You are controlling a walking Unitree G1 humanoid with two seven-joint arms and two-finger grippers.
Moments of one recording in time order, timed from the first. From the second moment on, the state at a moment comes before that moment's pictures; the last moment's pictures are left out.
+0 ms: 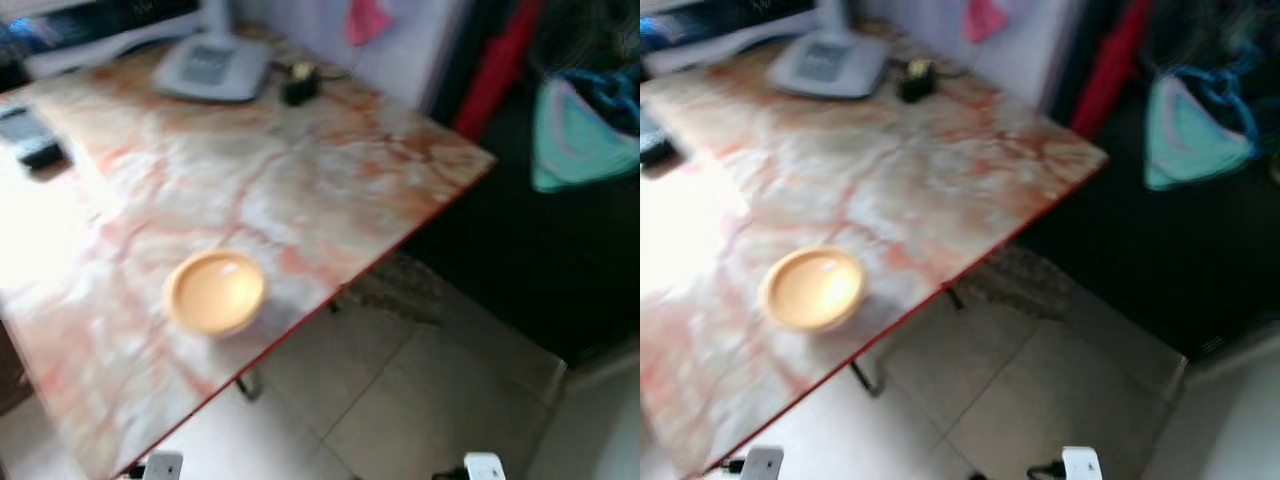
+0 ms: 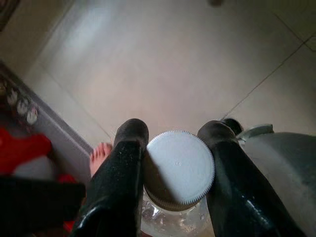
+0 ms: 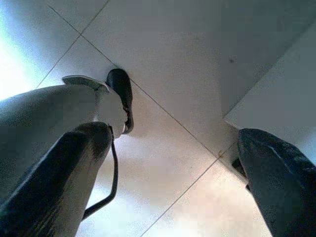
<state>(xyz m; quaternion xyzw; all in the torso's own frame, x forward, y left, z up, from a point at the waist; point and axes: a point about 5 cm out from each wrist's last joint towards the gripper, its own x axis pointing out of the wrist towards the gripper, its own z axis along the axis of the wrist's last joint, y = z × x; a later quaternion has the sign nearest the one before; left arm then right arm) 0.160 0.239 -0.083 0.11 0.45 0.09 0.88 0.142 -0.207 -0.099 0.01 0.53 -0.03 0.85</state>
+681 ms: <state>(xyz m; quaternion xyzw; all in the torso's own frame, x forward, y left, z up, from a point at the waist) 0.138 0.236 -0.093 0.12 0.50 0.07 0.86 0.141 -0.204 -0.100 0.00 0.55 0.00 0.84</state>
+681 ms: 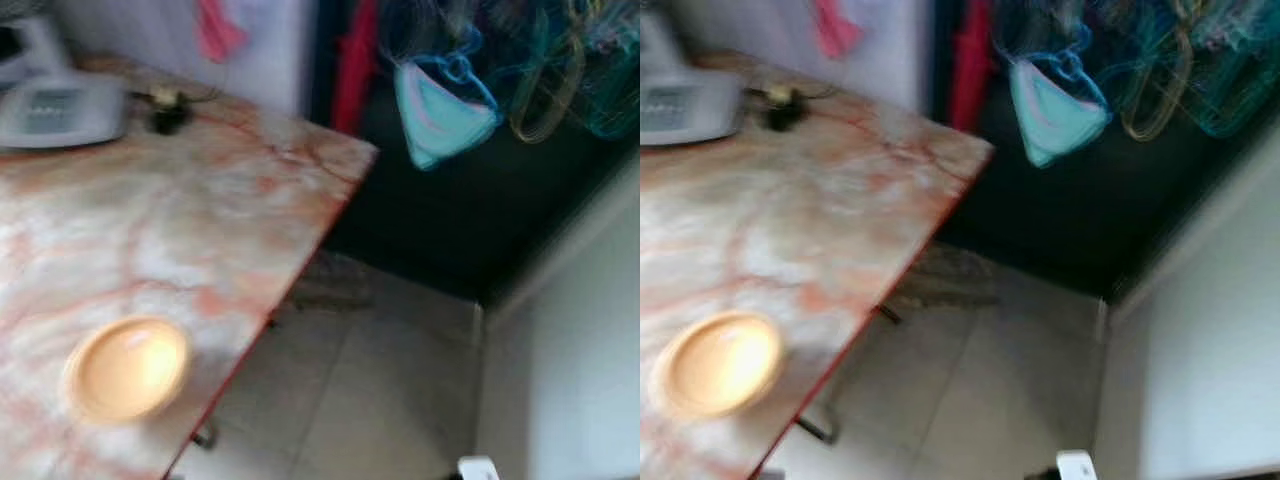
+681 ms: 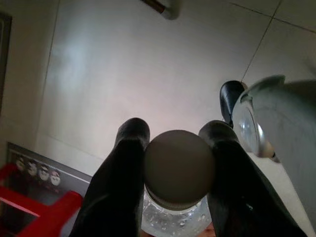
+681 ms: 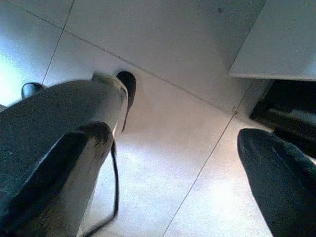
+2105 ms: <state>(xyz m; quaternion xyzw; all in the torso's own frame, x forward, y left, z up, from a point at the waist) 0.150 0.230 -0.090 0.11 0.48 0.04 0.87 0.150 -0.205 -0.096 0.00 0.53 0.00 0.85</state>
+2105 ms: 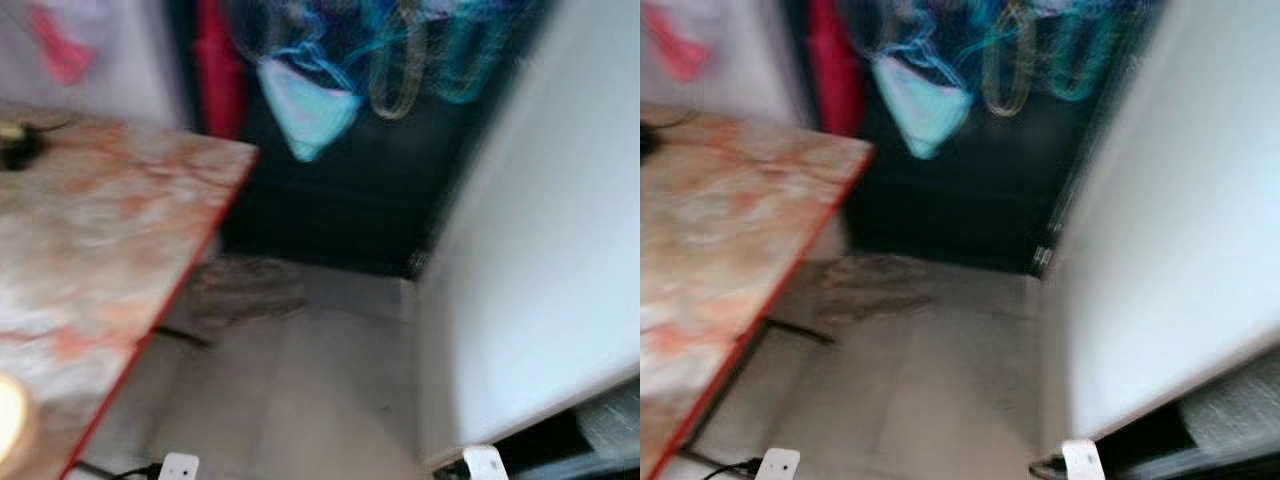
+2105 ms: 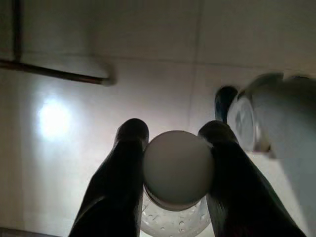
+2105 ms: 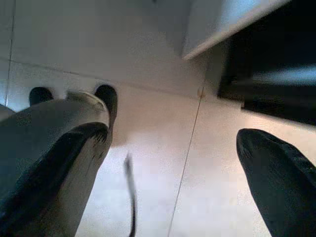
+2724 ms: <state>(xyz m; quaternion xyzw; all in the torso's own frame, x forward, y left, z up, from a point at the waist) 0.139 0.236 -0.092 0.12 0.50 0.04 0.86 0.136 -0.200 -0.102 0.02 0.54 -0.02 0.84</state>
